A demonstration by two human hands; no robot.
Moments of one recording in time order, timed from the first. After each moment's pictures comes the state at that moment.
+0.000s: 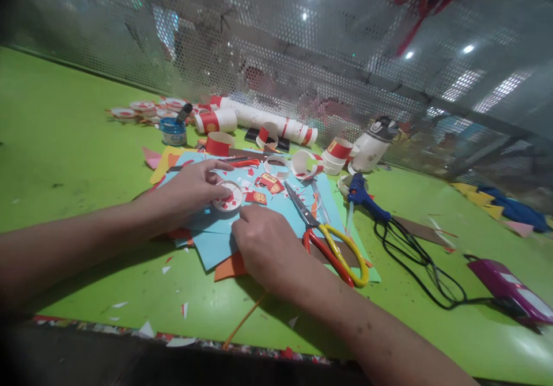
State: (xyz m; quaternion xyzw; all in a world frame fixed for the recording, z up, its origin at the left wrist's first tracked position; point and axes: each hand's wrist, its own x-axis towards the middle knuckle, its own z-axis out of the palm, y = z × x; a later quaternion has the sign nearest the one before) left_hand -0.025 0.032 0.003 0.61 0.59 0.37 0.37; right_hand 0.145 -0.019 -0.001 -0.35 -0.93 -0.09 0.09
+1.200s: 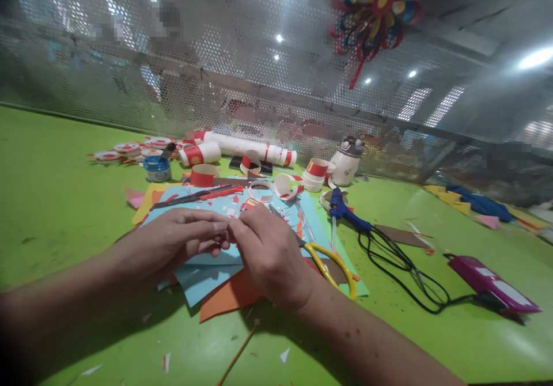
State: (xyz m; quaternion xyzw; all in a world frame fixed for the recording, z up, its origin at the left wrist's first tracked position) left_hand -0.020 0.000 0.024 0.55 0.34 0.37 0.66; right_hand 0.158 -0.011 0.012 -0.28 -0.86 -0.17 0.38
